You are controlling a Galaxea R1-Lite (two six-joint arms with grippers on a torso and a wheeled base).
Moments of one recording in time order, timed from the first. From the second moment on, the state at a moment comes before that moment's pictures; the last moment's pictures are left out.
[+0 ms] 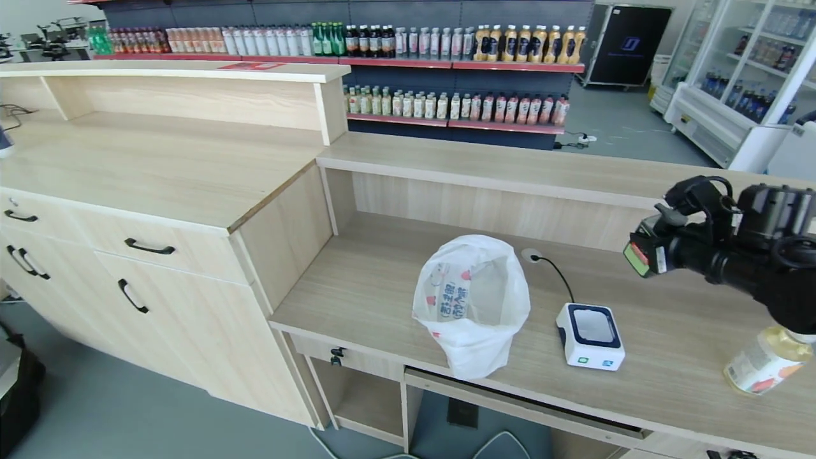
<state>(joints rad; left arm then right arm) 0.00 0.00 0.00 0.00 0.00 0.00 -0.08 1.86 -0.88 -0.81 0.11 -0.39</state>
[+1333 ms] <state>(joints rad) 0.00 0.00 0.00 0.00 0.00 0.00 0.20 2.43 -1.10 -1.03 0.03 -0.15</state>
